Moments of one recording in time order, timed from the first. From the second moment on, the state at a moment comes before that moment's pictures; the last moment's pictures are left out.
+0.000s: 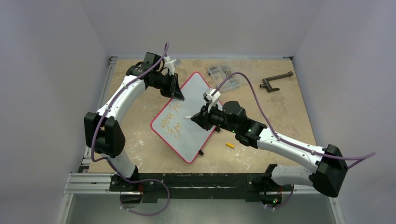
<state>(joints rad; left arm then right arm) -0.30 1.70 1.56 -0.86 0.63 -0.16 0.92 1.18 0.83 0.11 -0.09 0.24</state>
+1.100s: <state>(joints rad) -0.30 1.70 1.56 -0.86 0.63 -0.16 0.80 1.15 0.74 0.18 -0.21 0.23</state>
